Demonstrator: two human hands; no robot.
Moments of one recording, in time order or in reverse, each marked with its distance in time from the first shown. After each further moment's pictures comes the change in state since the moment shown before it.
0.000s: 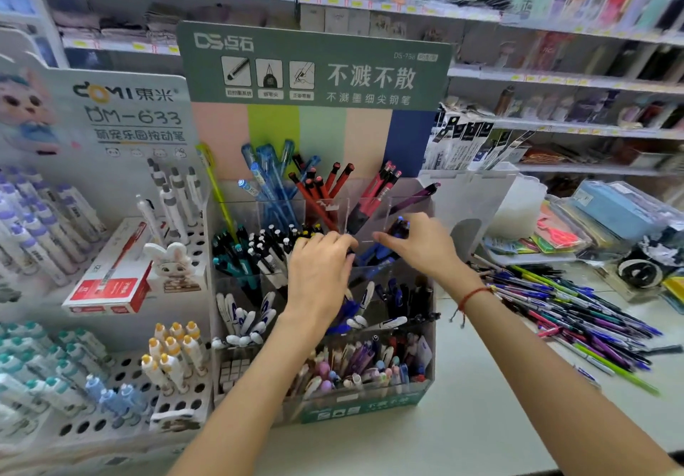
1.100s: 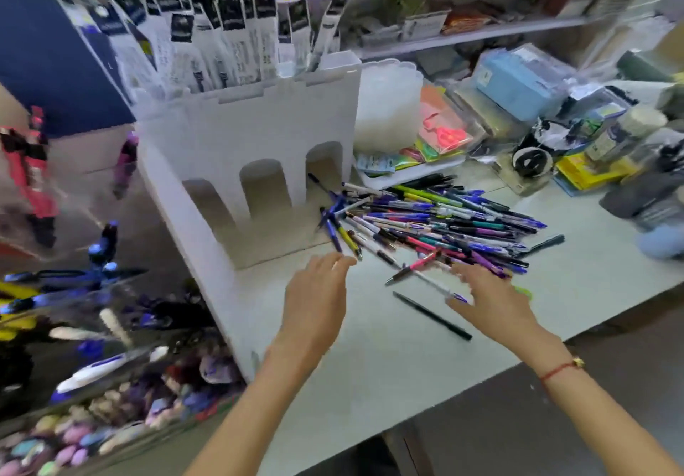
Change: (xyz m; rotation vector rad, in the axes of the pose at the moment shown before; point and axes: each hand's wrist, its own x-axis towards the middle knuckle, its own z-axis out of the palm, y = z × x) left_hand -0.009 0.214 0.199 -0.149 -0.530 0.137; right_hand -0.107 0.378 -0.035 -0.223 -0.351 0.393
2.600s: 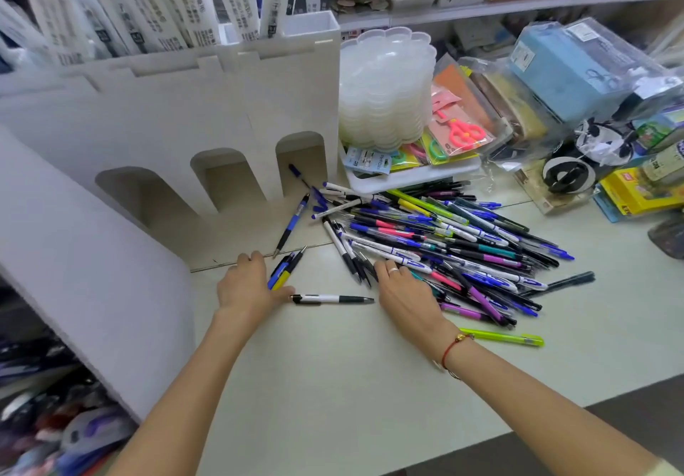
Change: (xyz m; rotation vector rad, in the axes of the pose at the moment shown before) left_hand 0.070 -0.069 0.070 0.140 -0.352 -0.680; right_hand 0.122 -0.024 0.089 -0.302 0.188 -0.436
